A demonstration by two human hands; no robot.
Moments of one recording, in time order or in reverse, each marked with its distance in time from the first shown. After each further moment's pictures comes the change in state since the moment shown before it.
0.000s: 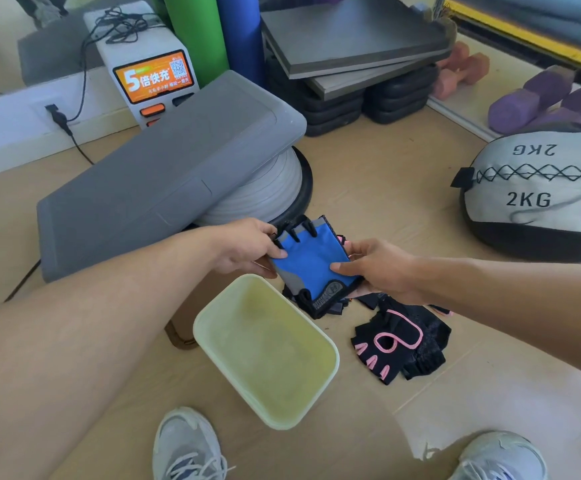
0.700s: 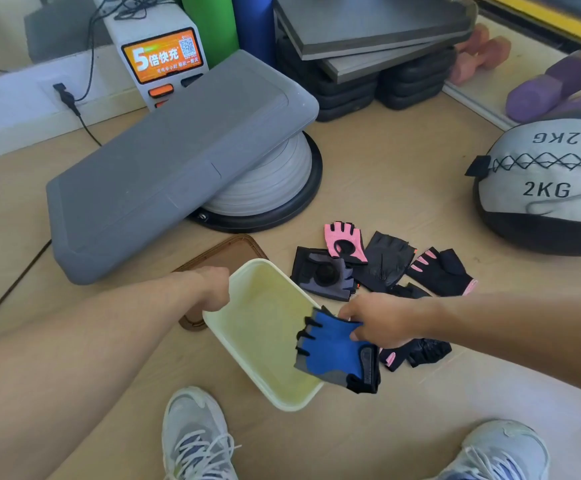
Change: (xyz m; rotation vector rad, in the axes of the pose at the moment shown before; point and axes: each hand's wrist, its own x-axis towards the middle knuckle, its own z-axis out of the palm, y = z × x) left_hand -0.004 -0.102 -0.024 1.111 0.100 -0.261; right_hand -0.007 0.055 0.031 -1.094 -0.336 0.004
